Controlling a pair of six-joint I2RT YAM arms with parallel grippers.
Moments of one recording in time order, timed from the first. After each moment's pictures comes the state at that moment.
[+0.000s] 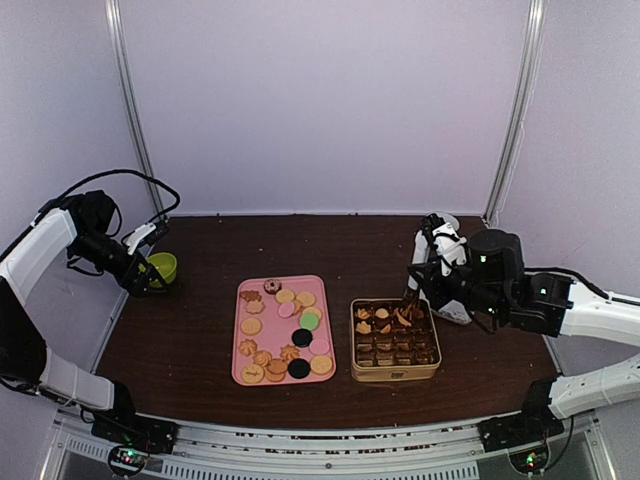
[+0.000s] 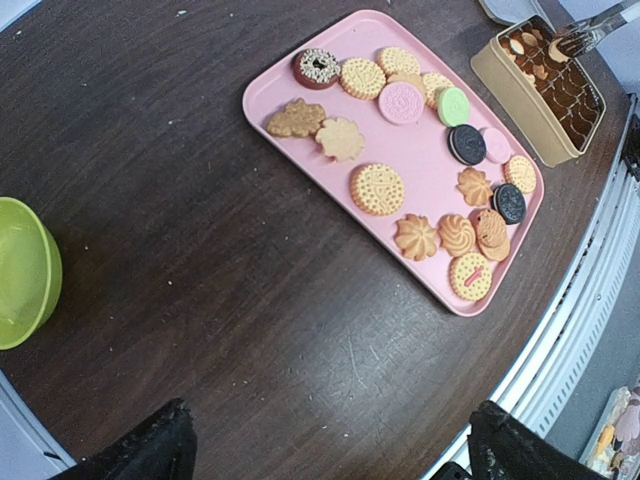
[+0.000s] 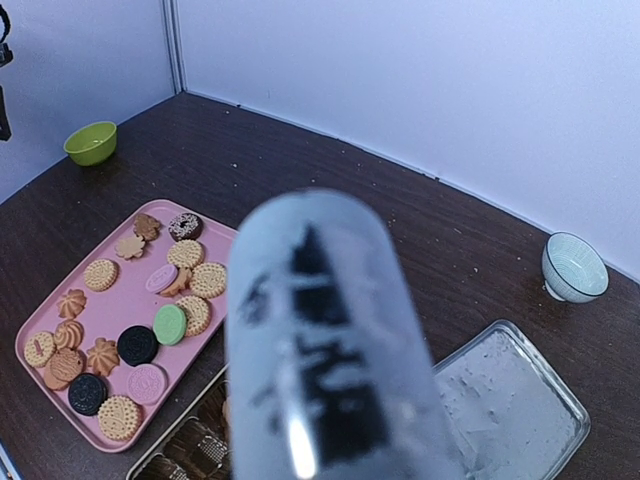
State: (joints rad) left arm 0.12 1.31 1.20 -1.24 0.59 0.74; right arm 0.89 1.00 0.74 -0.13 0.35 0.08
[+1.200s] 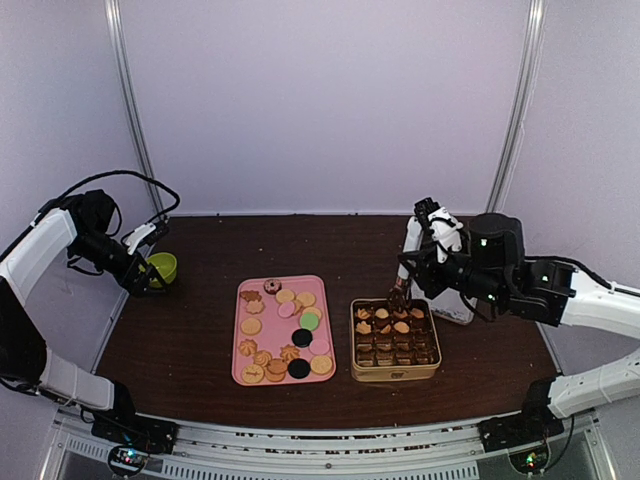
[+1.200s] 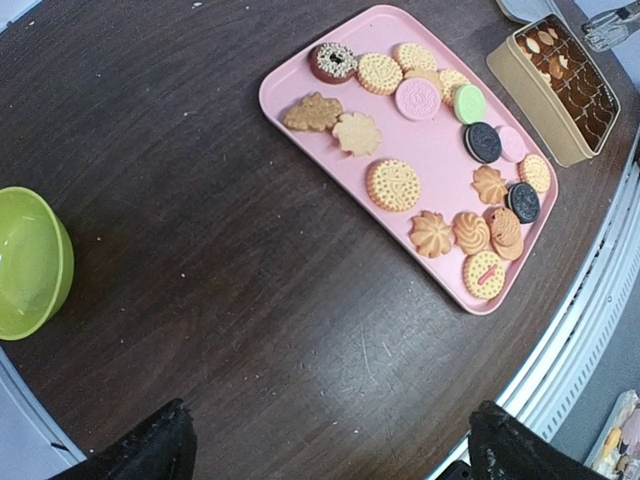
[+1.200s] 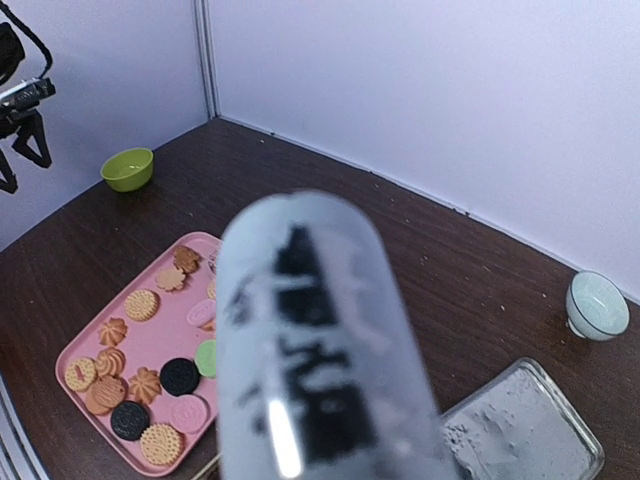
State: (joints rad) left arm 0.12 1.31 1.20 -1.23 0.56 0.73; right arm 0.91 1.03 0.83 -0.15 0.28 0.08
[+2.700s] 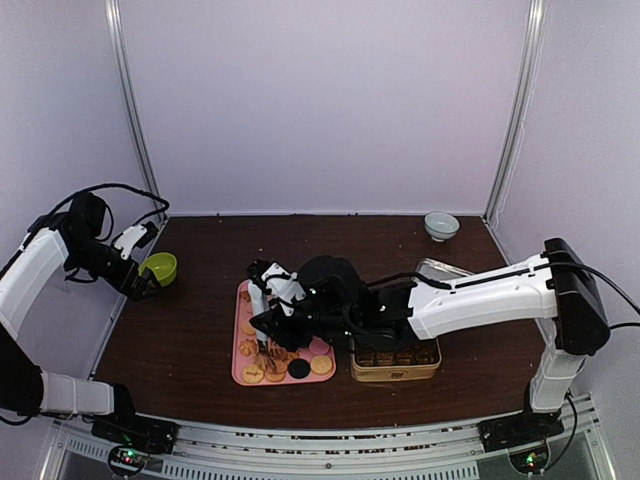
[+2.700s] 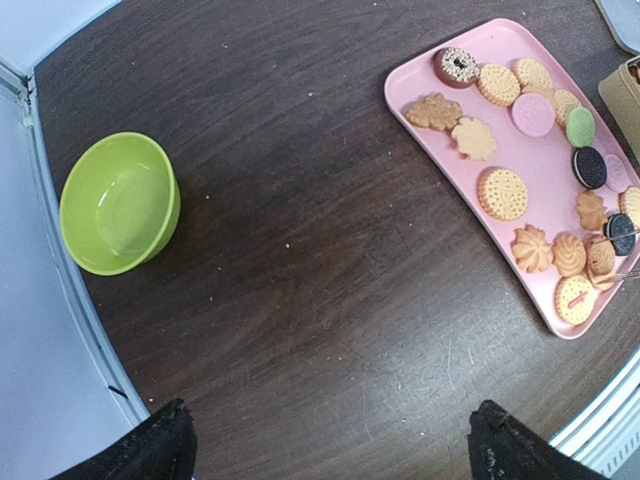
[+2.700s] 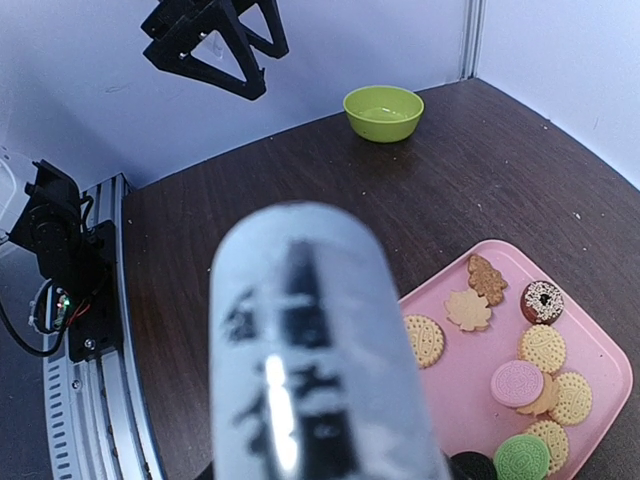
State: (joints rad) left arm 0.12 1.16 1.08 -1.05 0.34 0.57; right arm 1.23 1.83 1.29 0.12 0.07 0.13
